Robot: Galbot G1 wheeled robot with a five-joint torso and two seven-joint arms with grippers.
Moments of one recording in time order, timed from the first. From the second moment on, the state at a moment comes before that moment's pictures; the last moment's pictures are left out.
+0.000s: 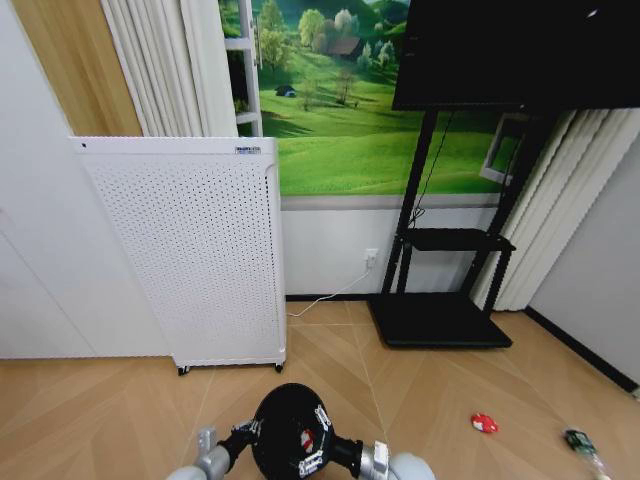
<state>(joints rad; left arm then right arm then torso) 1.48 -1.14 -0.35 -1.72 -0.66 0.30 0.18 -1.40 1.23 0.23 1.72 0.17 0.26 -0.84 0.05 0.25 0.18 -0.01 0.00</state>
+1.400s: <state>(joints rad) 1.45 -1.13 -0.60 -1.72 -0.95 0.34 0.04 -1.40 1.23 0.34 1.68 0.06 0.25 -0.53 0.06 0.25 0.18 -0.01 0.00</state>
